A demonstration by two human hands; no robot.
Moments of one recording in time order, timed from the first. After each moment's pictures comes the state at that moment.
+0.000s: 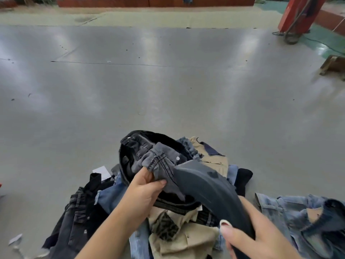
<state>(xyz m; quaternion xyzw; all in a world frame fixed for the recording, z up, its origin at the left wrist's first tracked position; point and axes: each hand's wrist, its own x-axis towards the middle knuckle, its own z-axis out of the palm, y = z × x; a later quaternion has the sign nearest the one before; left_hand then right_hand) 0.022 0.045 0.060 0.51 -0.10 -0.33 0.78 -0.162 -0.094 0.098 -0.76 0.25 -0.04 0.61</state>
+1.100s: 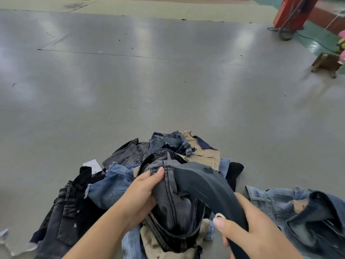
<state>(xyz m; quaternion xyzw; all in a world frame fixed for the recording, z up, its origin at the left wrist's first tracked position) 0.021 0.040 0.037 0.49 -0.03 -0.48 0.73 -0.169 -0.098 0.097 -0.78 0.28 0.01 0.56</state>
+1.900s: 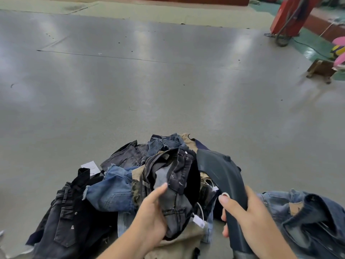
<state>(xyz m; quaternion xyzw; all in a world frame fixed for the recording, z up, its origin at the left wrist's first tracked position) -0.023 0.030 0.019 0.40 0.14 -0.52 0.74 -0.161 -0.106 0.084 -0.69 0.38 -0.11 0.61</state>
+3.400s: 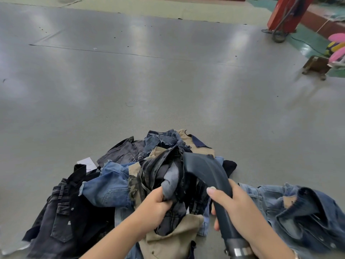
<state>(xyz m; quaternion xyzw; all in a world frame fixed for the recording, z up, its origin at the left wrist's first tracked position) -0.018 0.035 0.011 0.67 -0.21 -0.44 0.55 -0.154 -0.109 0.081 -0.67 0.37 -0.04 0.64</state>
